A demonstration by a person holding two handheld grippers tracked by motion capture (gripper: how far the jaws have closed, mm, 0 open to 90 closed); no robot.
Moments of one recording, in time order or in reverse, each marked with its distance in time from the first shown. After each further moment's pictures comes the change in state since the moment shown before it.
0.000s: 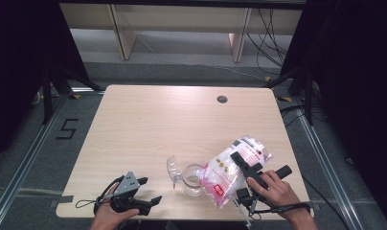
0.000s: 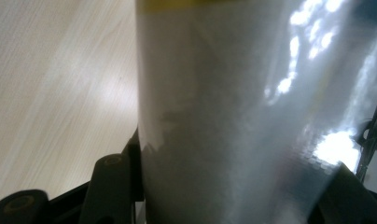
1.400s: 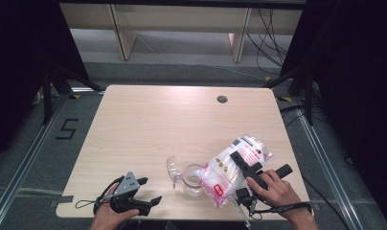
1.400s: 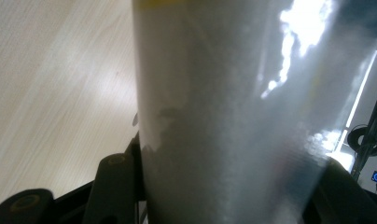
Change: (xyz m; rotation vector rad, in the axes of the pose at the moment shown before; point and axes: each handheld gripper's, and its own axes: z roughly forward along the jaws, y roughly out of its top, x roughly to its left) left arm 0.000 -0.001 0.000 -0.005 0.004 0.002; right arm -0.005 0.000 -0.001 0.004 -0.005 -0.040
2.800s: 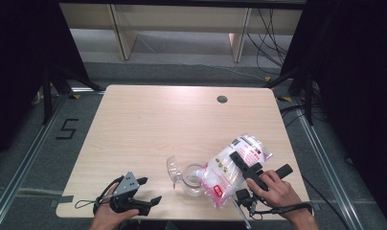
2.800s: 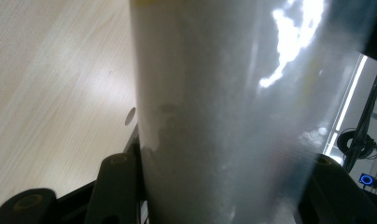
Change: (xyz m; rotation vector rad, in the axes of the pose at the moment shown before) left arm 0.002 0.001 -0.001 -0.004 -0.007 0.024; right arm -0.004 0.001 -0.003 -0.004 -0.020 -0.033
